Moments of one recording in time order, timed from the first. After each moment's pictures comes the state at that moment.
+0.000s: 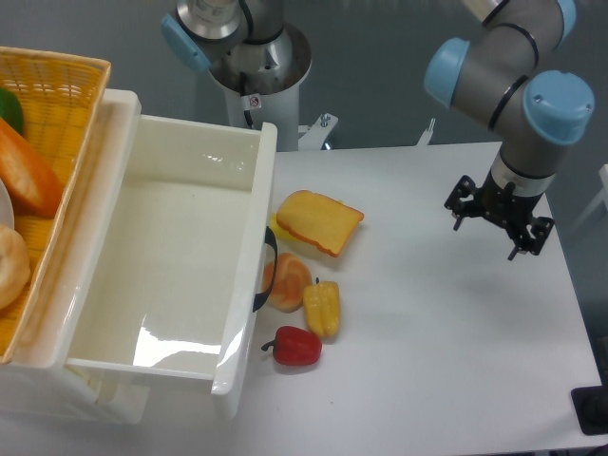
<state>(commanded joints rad) 2.86 -2.00 -1.47 -1.19 1.51 1.44</state>
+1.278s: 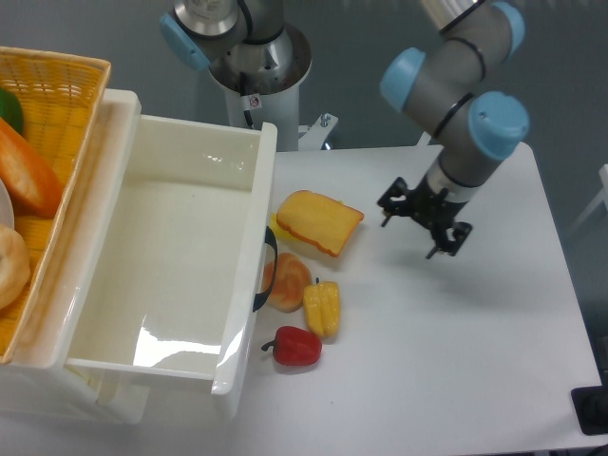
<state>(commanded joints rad) 2.76 -1.91 -1.77 -1.19 1.36 1.40</state>
